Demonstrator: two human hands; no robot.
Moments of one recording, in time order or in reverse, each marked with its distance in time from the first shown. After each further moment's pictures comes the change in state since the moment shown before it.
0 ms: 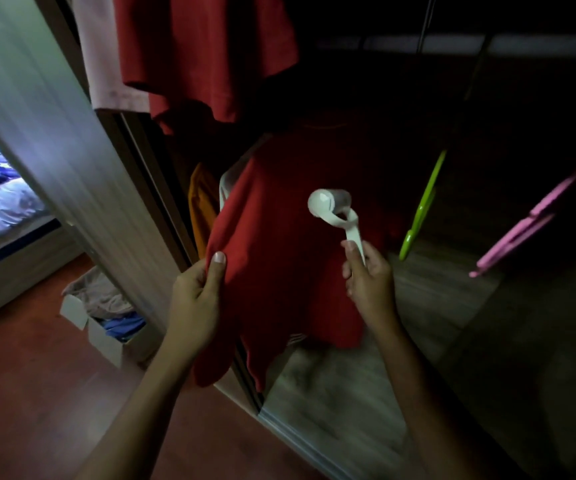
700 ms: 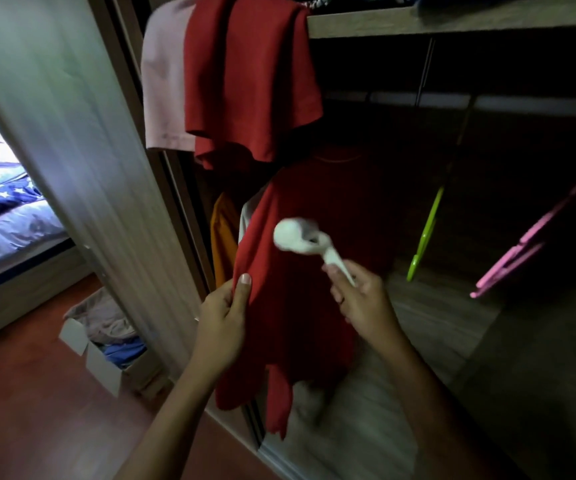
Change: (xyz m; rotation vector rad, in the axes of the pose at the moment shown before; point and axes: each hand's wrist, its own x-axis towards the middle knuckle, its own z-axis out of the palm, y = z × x) left_hand -0.008 0.000 0.002 -0.059 -0.036 0.040; right_hand -0.026 -0.059 0.021 -0.038 -0.184 -0.047
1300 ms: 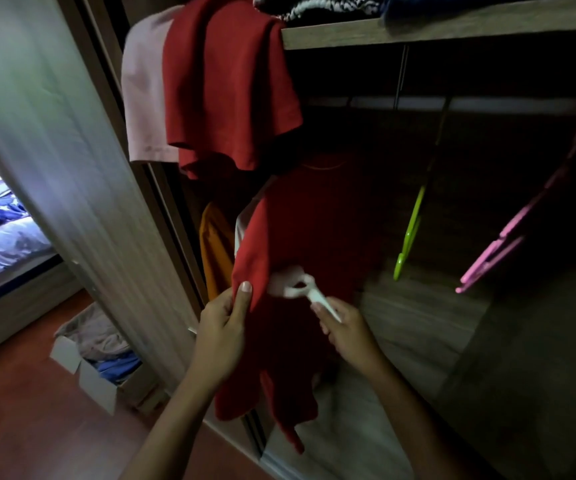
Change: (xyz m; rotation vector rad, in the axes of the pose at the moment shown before) left_hand -0.003 0.011 0.002 -0.034 -0.074 0.002; right_hand -0.013 0.078 0.002 -0.109 -0.076 0.128
